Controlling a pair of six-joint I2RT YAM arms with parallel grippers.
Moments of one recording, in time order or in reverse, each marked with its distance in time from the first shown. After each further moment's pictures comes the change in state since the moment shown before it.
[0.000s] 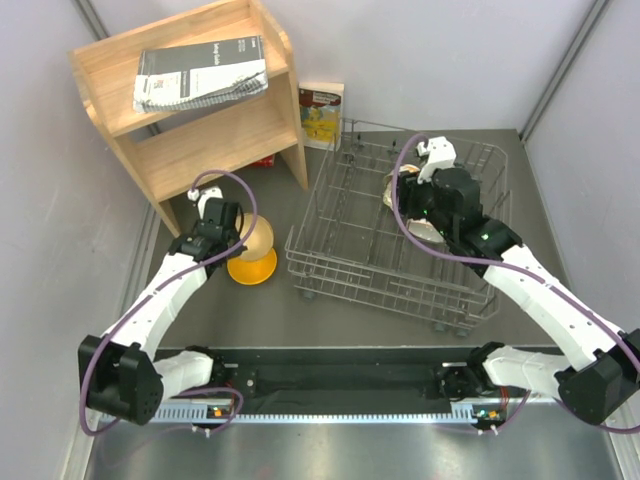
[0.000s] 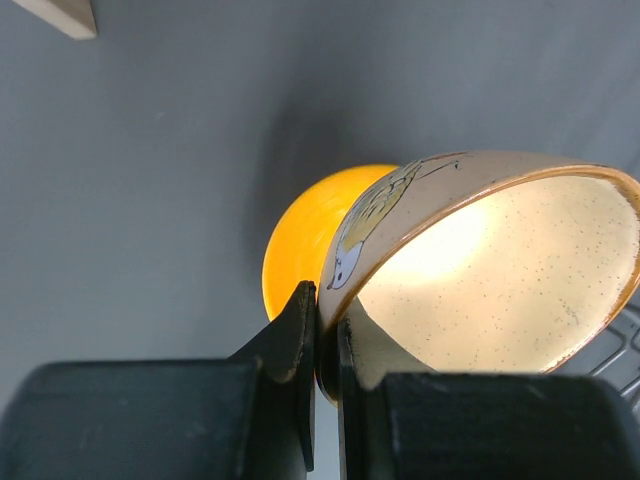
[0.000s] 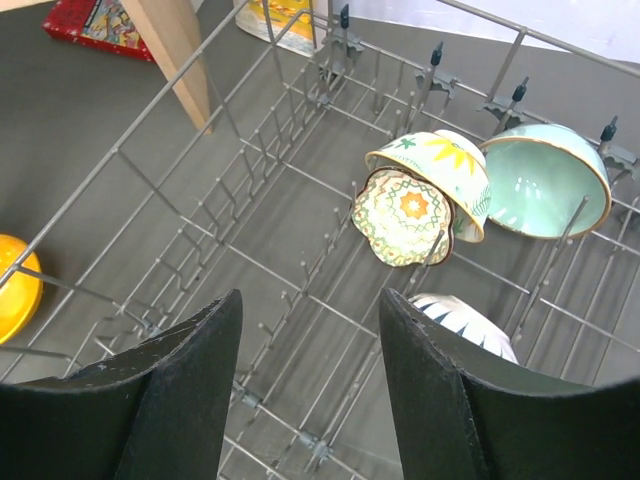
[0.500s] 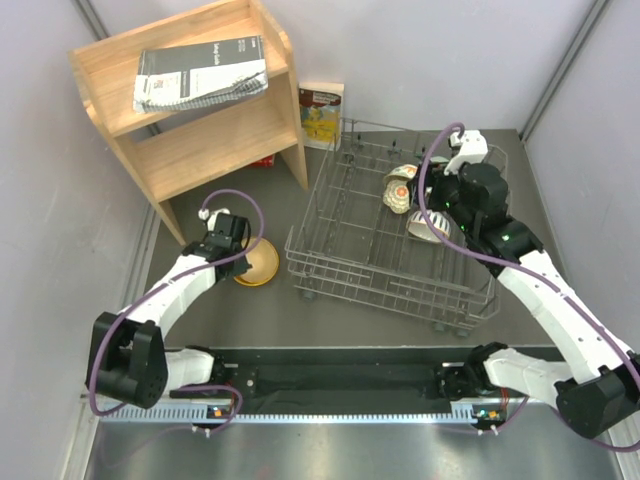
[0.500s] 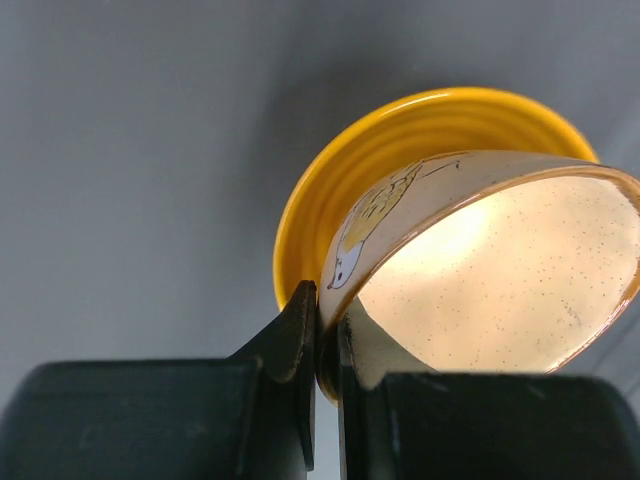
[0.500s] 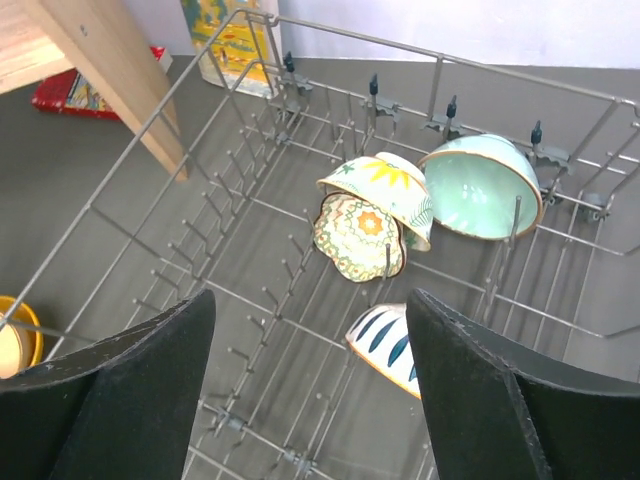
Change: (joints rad) left arm 0.002 0.080 -0.146 0.044 0.052 -0.031; right arm -0.124 -0.068 0.000 0.000 -0.042 0.039
